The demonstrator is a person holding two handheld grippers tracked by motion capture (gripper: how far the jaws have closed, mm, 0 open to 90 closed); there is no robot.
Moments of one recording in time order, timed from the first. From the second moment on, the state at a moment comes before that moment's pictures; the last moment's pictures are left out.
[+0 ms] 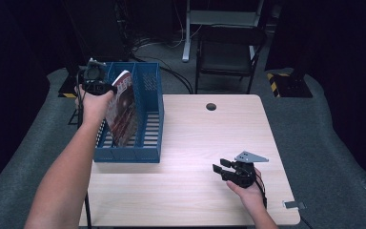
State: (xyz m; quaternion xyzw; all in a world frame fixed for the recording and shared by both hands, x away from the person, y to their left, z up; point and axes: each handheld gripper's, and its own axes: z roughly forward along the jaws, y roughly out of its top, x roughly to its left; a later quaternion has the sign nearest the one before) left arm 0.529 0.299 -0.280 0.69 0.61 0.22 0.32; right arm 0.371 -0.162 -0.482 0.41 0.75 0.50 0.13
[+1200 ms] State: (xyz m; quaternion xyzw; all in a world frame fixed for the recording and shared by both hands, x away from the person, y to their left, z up) left arm 0.515 0.306 -0.286 0.71 0.60 0.20 0.31; right arm 0.371 -0.159 -0.484 0.41 0.76 0.50 0.12
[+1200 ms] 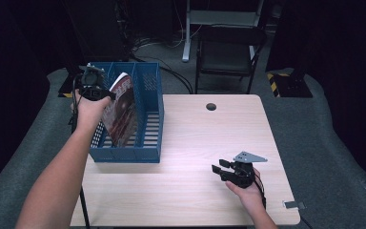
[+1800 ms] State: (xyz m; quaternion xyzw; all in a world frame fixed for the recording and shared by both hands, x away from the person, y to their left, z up) left arm 0.498 0.308 -0.279 0.73 0.58 0.18 0.31; right arm 0.371 -0.159 -0.484 0.41 0.76 0.49 0.12
